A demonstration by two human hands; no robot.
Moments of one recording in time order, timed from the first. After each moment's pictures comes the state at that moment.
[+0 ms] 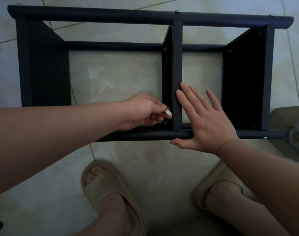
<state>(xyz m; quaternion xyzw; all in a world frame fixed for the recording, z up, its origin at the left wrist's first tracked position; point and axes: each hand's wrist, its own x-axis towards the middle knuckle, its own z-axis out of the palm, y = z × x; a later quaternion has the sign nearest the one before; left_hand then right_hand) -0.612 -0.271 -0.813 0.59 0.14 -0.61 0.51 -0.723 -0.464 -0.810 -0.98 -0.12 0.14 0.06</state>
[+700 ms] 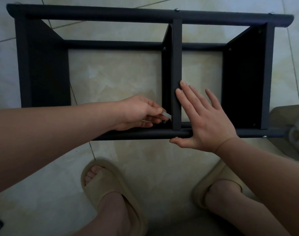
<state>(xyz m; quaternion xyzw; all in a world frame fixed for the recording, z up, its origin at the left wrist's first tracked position) -0.614 -0.263 -0.814 0.58 0.13 -0.63 0.49 -0.723 -0.464 -0.809 -0.98 -0.13 0.15 0.06</state>
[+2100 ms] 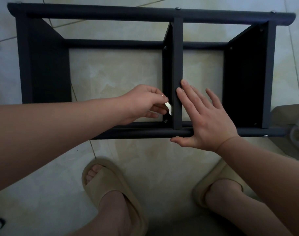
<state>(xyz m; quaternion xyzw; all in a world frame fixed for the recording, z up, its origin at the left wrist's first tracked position) -0.604 -0.273 -0.809 0.63 0.11 -0.56 0.53 -0.725 -0.465 -0.813 -0.98 -0.13 0.13 0.07</state>
